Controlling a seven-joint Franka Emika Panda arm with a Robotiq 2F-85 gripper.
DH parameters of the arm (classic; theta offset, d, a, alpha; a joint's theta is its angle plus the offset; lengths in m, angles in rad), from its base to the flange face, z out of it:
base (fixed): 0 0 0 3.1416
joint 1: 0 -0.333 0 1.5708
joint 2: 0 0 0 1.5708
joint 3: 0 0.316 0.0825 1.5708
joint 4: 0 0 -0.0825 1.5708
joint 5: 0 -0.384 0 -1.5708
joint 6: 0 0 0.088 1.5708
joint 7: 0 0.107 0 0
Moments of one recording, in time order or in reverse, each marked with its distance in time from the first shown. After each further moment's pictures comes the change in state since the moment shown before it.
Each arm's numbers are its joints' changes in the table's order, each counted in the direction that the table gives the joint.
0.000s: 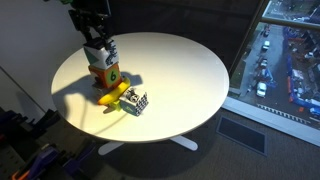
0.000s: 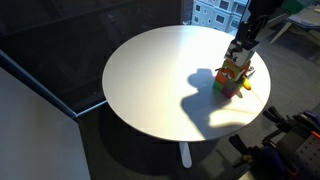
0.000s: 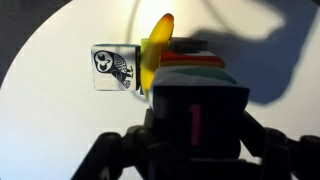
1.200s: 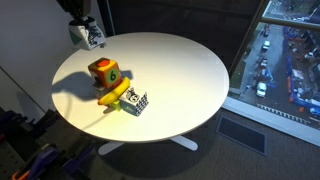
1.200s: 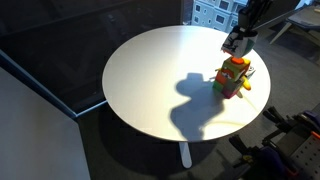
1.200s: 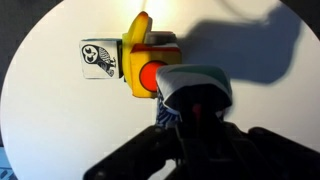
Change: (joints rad) arm -0.027 -0.142 0.065 0.003 0.000 -0.103 0.113
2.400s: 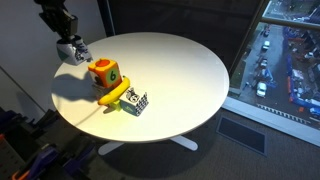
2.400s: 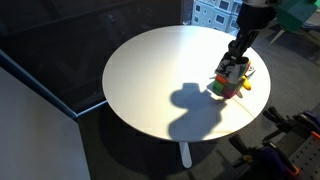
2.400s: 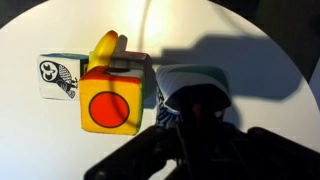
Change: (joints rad) arm -0.053 0.031 0.063 -0.118 -0.002 0.085 0.021
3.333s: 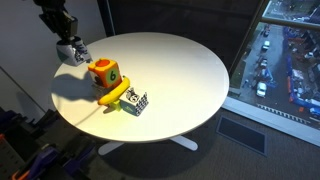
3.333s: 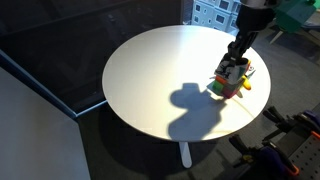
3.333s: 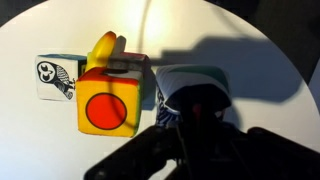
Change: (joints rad) arm -0.002 0.008 0.003 0.000 0.000 0.002 0.000
